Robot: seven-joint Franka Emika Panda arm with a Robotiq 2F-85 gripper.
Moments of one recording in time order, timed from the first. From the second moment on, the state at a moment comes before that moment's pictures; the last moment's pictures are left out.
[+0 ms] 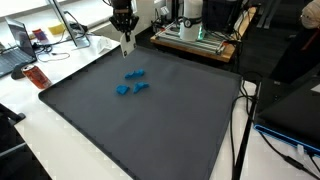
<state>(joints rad) -0.11 -0.09 -0.08 -2.45 0.25 2.54 -0.63</state>
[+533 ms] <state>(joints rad) -0.08 -0.06 -0.08 -2.45 0.25 2.54 -0.70</state>
